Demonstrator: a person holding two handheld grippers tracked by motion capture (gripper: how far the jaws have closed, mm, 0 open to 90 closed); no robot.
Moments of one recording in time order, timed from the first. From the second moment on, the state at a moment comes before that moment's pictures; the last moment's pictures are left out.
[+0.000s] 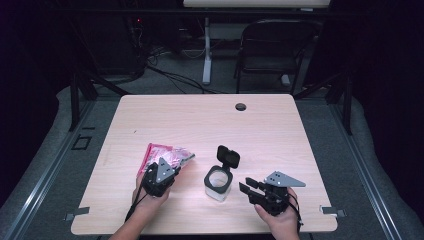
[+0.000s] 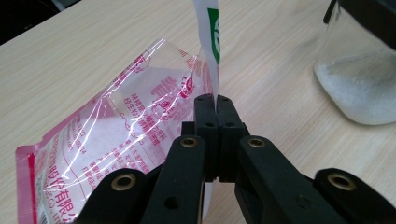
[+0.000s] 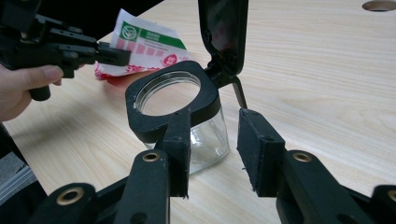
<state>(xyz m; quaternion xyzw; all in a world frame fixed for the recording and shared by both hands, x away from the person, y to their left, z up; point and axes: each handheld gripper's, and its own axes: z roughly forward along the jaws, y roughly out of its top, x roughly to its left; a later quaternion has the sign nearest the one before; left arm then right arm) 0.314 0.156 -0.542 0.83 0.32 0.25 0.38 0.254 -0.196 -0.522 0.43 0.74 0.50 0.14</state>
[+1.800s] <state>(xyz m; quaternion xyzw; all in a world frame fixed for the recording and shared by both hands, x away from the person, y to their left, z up) 0.255 0.164 -0.488 0.82 0.26 0.18 0.48 0.270 -0.153 -0.502 0.32 0.78 0.52 0.15</state>
